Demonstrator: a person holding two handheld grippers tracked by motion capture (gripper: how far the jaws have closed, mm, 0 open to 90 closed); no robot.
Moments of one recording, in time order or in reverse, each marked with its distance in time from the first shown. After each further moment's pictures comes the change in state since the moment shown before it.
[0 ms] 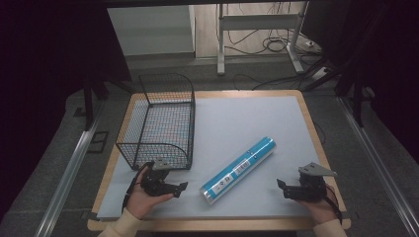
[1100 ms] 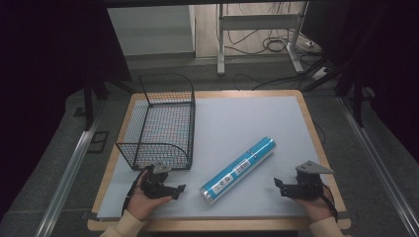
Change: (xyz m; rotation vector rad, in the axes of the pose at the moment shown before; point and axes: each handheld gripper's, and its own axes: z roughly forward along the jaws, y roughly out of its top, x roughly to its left) left arm 0.012 -0.020 0.019 0.023 0.031 -0.005; right arm 0.003 0.005 0.007 0.004 0.018 0.017
